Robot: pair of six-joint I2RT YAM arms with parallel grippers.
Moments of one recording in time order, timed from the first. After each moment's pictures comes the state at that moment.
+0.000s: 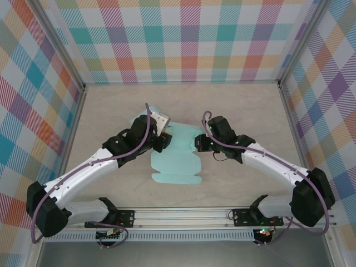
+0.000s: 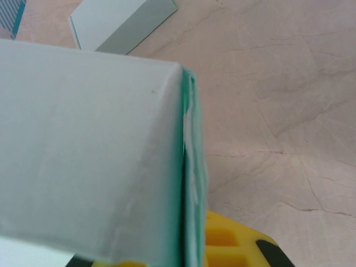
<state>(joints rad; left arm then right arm) -0.74 1.19 1.03 -0.50 -0.13 -0.11 0.68 1.29 0.90 -0.38 -0.14 0.57</state>
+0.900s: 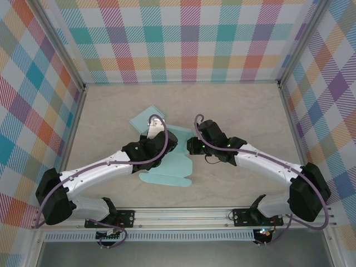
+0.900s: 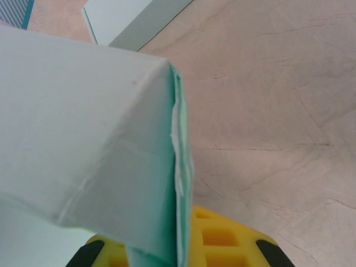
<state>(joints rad) -0.94 1.32 1.03 -0.62 -0.88 -0.54 0.79 1.35 0.93 -0.34 -0.07 0.68</state>
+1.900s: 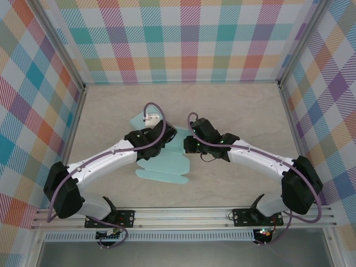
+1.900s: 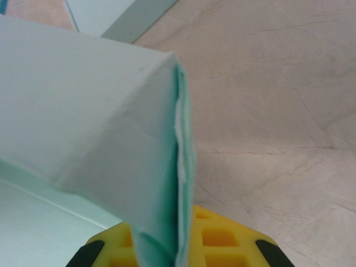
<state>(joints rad) -0.82 1.40 1.14 -0.76 -0.69 -0.67 0.81 1.43 1.01 -0.41 -0.02 0.70</state>
